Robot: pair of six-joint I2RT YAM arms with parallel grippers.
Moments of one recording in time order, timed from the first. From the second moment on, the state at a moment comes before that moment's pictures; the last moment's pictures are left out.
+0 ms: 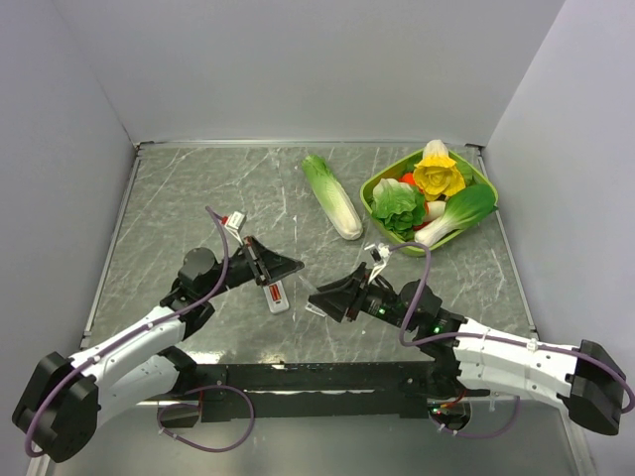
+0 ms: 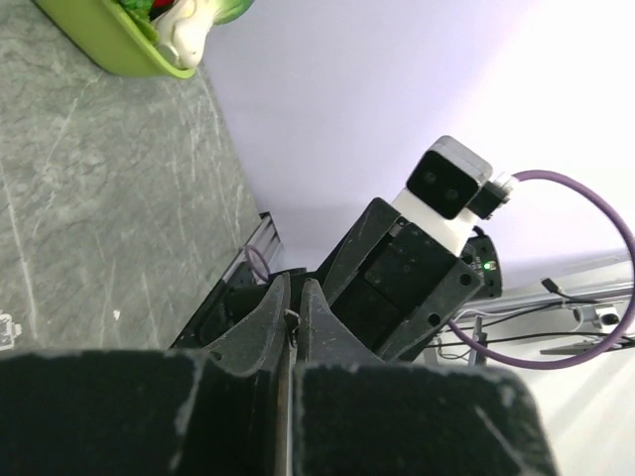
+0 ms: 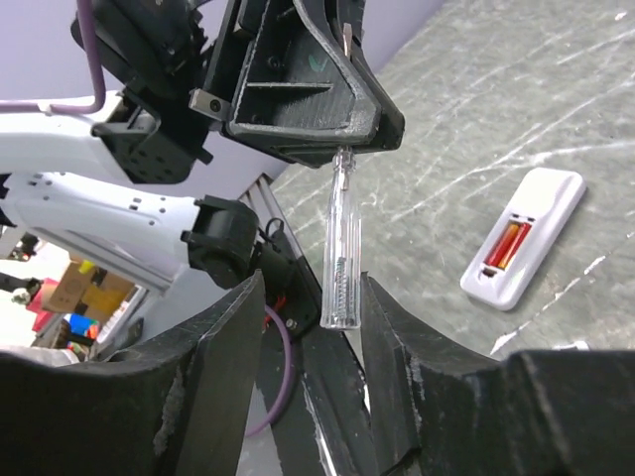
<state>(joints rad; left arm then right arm) -0.59 0.93 0.38 0.60 0.51 -1.26 1.03 0.79 0.33 0.51 -0.08 0.70</state>
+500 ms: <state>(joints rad) -0.57 0.93 0.37 0.56 0.49 -1.28 1.02 0.82 0.33 0.53 -0.04 0.67</state>
